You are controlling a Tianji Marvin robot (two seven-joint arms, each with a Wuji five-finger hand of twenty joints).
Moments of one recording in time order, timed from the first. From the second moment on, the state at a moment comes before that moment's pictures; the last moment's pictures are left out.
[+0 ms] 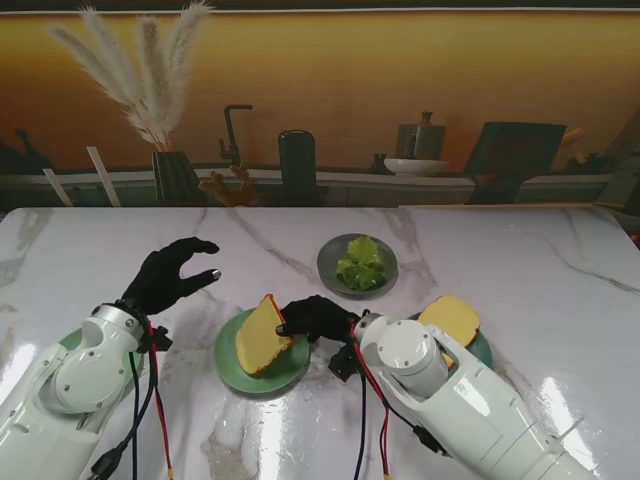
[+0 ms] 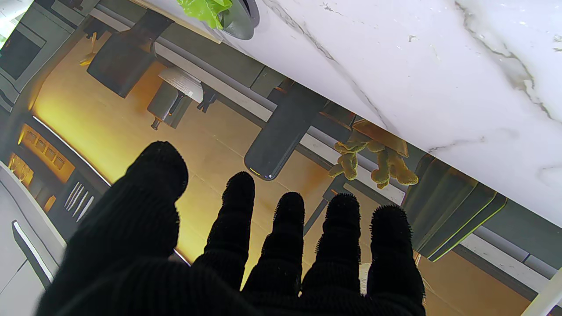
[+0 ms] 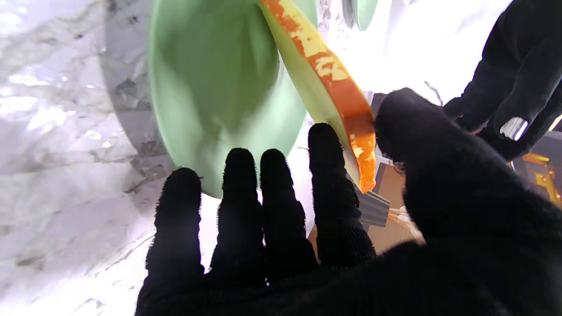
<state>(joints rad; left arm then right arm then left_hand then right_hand) 1.66 -1.11 -1.45 -1.68 0.52 -0.16 0.00 -1.29 -1.18 0.83 -1.43 0.12 0.20 0.20 0.81 -0.23 0.16 0.11 0.36 0.11 0.49 0.46 0.28 0.18 0.37 0.36 0.24 0.24 0.31 0.51 -0.06 0.24 0.80 0.40 0.63 -0.54 0.67 0.03 0.67 0.09 0.42 0.61 0.53 0.18 0.46 0.45 0.48 0.12 0.44 0.51 0.10 0.31 1.04 0.91</state>
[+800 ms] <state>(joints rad) 1.66 -1.11 -1.45 -1.68 0.51 -0.17 0.00 -1.29 -1.13 0.82 -1.45 -0.09 0.04 0.23 0.81 -0.22 0.16 0.11 0.36 0.11 0.49 0.46 0.28 0.18 0.37 0.36 0.24 0.24 0.31 0.51 -0.06 0.24 0.80 0.40 0.56 -0.51 0.63 0.00 0.42 0.06 0.20 0.49 0.30 0.16 0.27 0.31 0.28 0.07 0.23 0.38 -0.07 0.32 0.77 0.82</state>
